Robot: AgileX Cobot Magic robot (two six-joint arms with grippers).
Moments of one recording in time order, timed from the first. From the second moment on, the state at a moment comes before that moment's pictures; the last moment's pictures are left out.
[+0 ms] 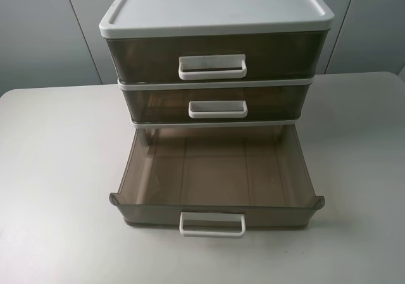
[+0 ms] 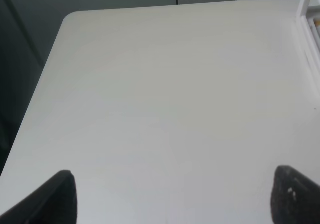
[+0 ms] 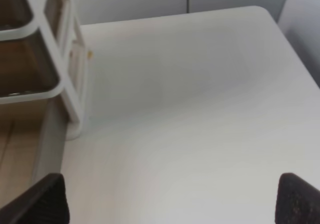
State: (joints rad) left arm -0.05 0.00 -0.51 0.15 1.08 -0.08; right arm -0.10 0.00 -0.51 0.02 1.10 0.02
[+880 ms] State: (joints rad) left arm -0.05 0.00 -0.51 0.15 1.08 -0.08; right arm -0.05 0.00 -0.51 0.02 1.09 0.02
